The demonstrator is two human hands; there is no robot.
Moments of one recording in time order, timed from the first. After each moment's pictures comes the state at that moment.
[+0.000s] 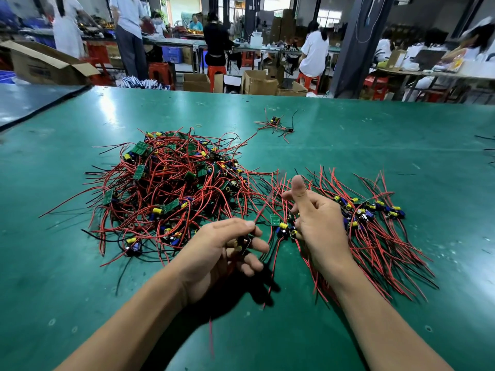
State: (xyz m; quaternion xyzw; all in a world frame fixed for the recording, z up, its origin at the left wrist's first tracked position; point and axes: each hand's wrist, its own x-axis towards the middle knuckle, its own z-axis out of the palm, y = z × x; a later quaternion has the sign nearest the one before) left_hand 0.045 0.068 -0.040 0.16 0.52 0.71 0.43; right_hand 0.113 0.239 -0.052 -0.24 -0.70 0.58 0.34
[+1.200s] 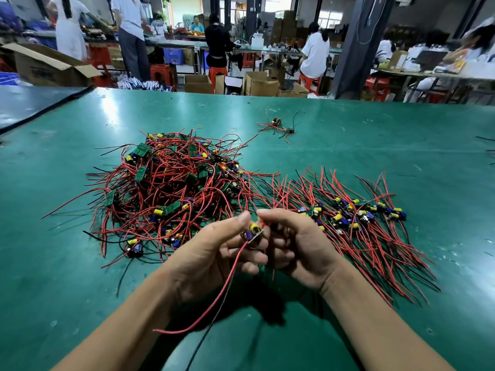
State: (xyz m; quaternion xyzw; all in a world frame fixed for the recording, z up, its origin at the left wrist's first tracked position) left_hand 0.045 0.064 -0.033 0.18 0.46 0.72 0.48; right_hand 0.124 0.210 -0.030 -0.12 -0.54 0.83 -0.02
